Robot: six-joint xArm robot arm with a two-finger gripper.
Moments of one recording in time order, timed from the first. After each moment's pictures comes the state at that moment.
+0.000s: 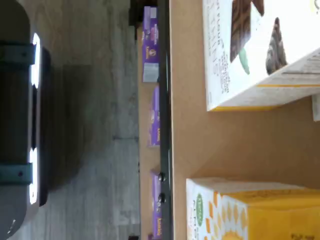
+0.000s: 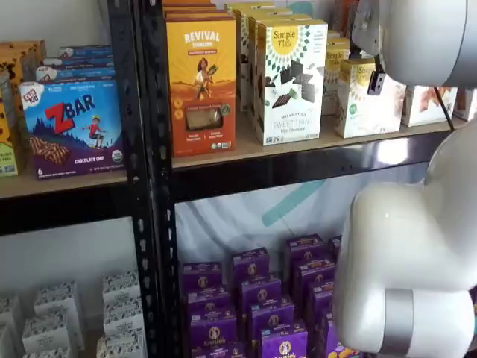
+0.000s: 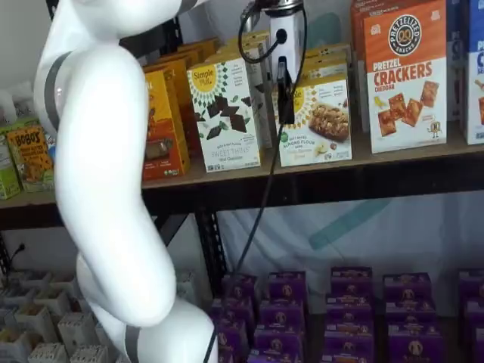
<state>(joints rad) -0.43 -0.26 -1.42 0.15 1.62 -1.97</state>
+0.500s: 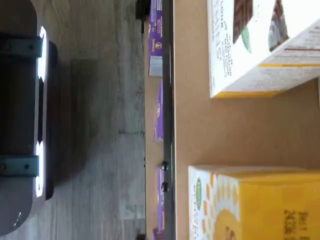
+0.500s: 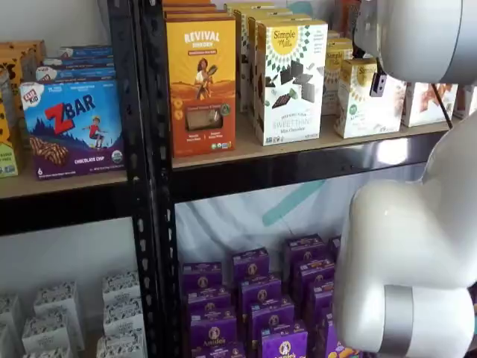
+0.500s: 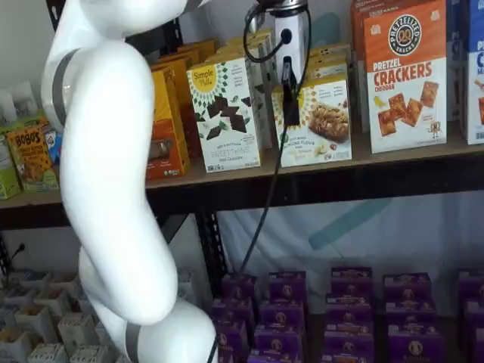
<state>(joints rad) -0.44 -0.23 -1.44 0.14 1.63 -1.99</state>
